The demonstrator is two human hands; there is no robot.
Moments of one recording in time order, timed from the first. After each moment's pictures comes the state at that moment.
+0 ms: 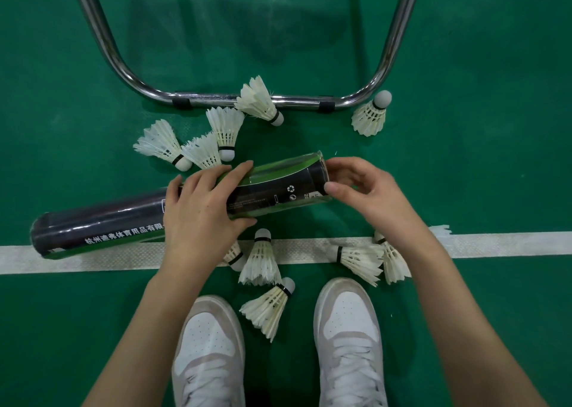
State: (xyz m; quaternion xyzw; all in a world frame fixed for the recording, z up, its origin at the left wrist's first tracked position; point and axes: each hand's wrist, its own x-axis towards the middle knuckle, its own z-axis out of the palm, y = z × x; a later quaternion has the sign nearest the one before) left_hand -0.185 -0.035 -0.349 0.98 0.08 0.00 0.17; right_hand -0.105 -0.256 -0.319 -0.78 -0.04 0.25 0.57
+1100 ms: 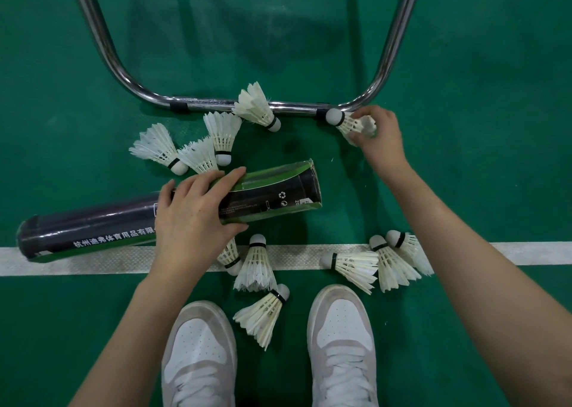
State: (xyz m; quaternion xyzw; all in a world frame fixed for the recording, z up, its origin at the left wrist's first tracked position) left_hand -0.184 -0.031 -0.352 0.98 0.08 -0.01 0.16; right_hand 0.003 -0.268 -0.378 -0.91 0.00 0.07 0.40
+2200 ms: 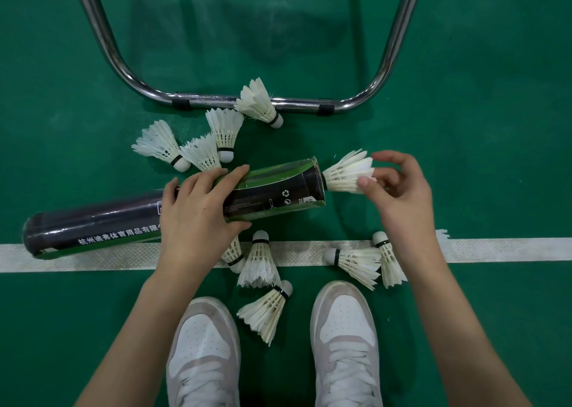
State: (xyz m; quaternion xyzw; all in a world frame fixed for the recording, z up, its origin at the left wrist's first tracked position) left_hand -0.186 -0.034 -0.353 0.98 0.08 0.00 0.16; right_hand -0.116 -0.268 -0.320 -0.76 0.07 0.07 0.64
